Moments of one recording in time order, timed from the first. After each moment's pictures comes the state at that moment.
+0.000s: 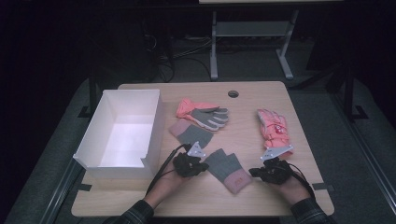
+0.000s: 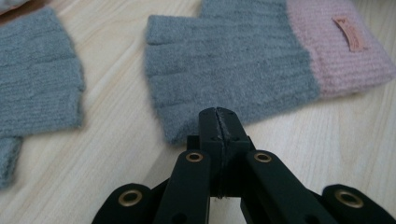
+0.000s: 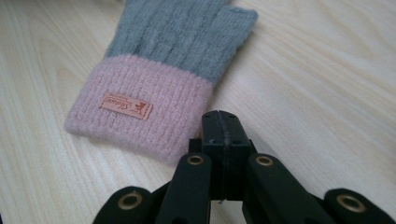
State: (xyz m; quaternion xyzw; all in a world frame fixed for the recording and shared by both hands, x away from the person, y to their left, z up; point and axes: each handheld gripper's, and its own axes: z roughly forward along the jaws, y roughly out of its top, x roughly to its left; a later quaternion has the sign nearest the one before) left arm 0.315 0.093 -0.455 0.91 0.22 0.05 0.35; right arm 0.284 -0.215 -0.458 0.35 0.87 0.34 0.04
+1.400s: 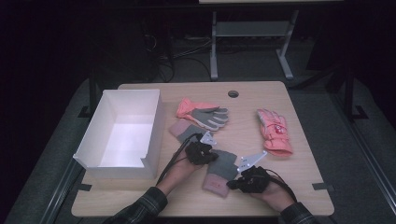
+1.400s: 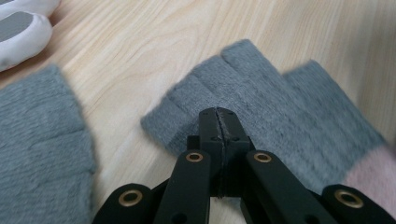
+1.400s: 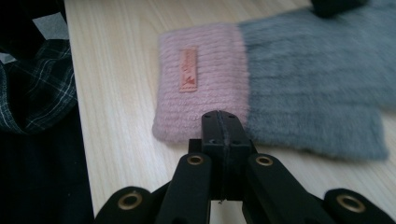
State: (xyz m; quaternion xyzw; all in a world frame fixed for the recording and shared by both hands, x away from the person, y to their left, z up) left arm 0.352 0.056 -0.458 0.91 0.23 0.04 0.36; right arm 0.270 -0.150 -0.461 0.24 0.90 0.36 -0.03
